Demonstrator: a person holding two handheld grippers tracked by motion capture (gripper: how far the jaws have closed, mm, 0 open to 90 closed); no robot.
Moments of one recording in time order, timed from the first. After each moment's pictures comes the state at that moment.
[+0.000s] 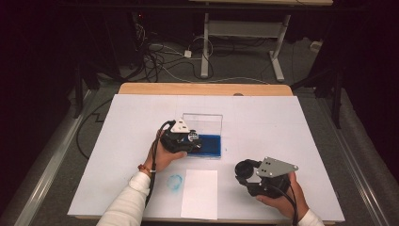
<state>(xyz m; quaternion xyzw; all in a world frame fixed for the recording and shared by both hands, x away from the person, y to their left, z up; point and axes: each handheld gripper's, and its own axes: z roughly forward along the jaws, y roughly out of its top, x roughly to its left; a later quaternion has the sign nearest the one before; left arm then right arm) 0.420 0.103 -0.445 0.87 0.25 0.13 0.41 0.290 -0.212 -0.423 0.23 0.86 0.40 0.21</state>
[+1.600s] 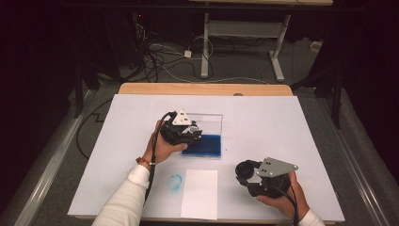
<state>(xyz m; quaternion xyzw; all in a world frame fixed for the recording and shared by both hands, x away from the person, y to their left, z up) 0.429 0.099 -0.421 0.87 0.24 0.16 0.40 0.290 -0.213 -0.425 0.23 0.86 0.40 0.21</state>
